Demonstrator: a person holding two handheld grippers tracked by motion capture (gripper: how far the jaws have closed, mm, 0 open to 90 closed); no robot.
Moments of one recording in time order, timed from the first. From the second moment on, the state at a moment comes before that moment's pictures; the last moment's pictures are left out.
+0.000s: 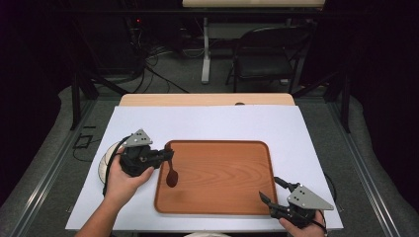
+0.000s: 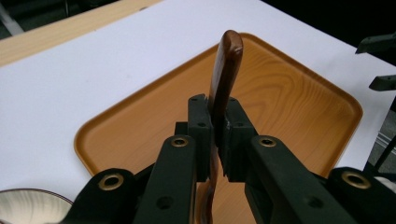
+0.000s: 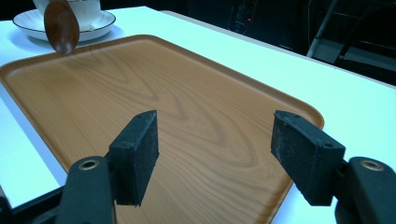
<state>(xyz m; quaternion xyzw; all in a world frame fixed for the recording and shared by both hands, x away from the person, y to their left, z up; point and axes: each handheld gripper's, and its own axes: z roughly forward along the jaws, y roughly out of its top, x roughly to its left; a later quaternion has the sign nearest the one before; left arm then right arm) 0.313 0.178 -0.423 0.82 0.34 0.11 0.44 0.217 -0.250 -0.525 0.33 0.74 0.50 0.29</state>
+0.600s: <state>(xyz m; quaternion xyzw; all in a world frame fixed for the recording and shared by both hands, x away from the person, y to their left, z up) 0.325 0.173 -0.446 0.83 0.36 0.04 0.42 0.217 -0.250 -0.525 0.33 0.74 0.50 0.29</state>
